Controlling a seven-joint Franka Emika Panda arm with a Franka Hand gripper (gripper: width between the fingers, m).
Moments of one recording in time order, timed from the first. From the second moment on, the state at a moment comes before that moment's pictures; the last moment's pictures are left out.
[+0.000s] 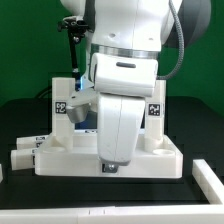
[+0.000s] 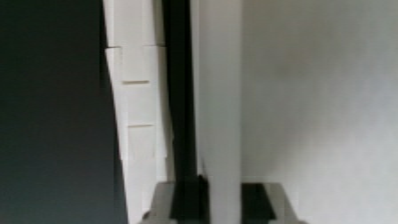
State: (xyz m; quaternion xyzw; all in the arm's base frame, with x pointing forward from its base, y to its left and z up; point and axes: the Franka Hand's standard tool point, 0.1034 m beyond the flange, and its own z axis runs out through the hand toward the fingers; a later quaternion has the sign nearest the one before) arm 0.640 -0.015 0.077 0.73 0.68 -0.03 0.06
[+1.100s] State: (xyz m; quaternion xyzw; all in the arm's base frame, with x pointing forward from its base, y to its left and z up) arm 0.646 0.025 0.034 0.73 0.68 -0.01 0.07
